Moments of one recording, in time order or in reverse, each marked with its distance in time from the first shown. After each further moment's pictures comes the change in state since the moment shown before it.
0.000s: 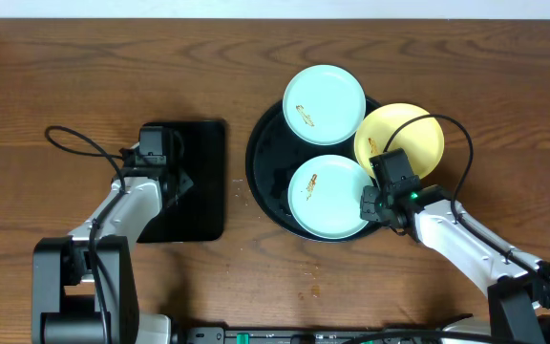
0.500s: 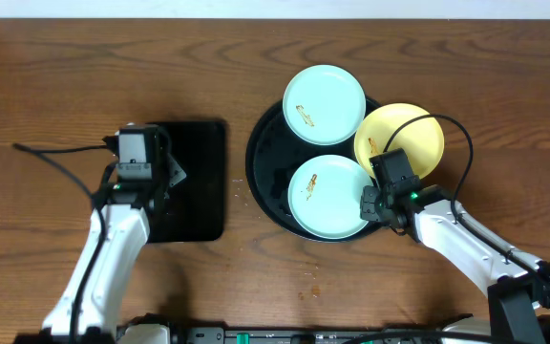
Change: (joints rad) left arm 0.000 -0.319 0.000 -0.045 0.042 0.054; right arm 0.000 0.000 0.000 0.000 0.000 0.000
